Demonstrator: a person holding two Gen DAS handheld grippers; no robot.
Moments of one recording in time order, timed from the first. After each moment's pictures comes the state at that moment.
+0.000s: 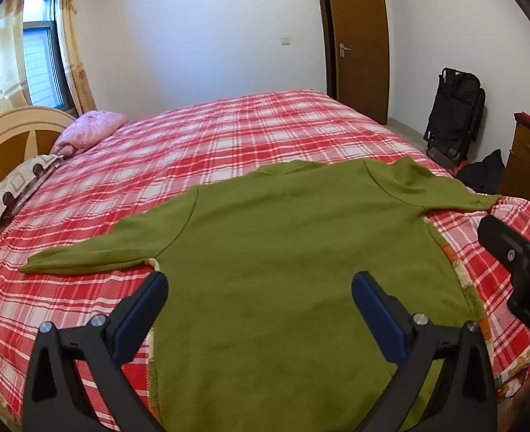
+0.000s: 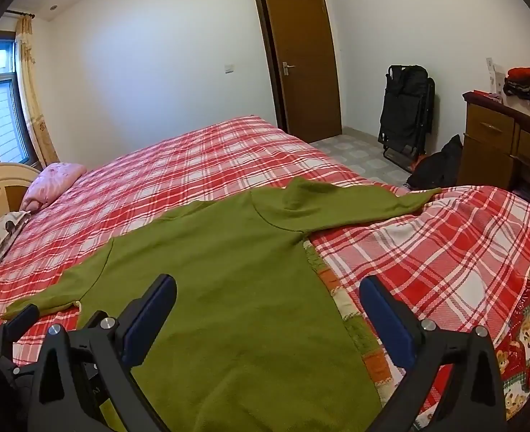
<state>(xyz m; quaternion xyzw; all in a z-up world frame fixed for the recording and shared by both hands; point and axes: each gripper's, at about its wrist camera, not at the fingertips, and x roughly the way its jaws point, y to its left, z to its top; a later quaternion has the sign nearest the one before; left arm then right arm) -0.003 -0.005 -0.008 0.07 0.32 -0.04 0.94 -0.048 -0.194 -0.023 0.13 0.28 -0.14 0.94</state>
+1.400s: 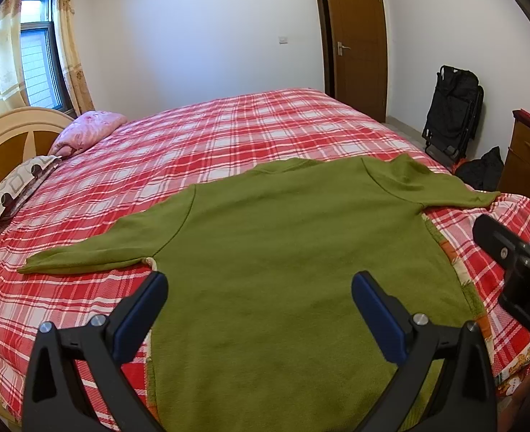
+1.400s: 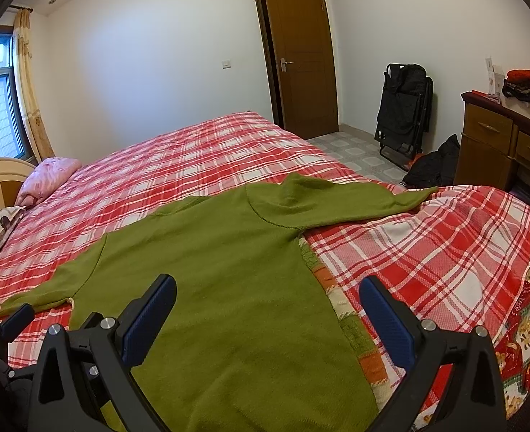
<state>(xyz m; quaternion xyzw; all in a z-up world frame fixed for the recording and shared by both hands) -0.005 -0.006 -0.011 0.07 0.33 -0.04 0.94 -0.041 -0.193 -0.025 0.12 0.29 -0.15 0.94</state>
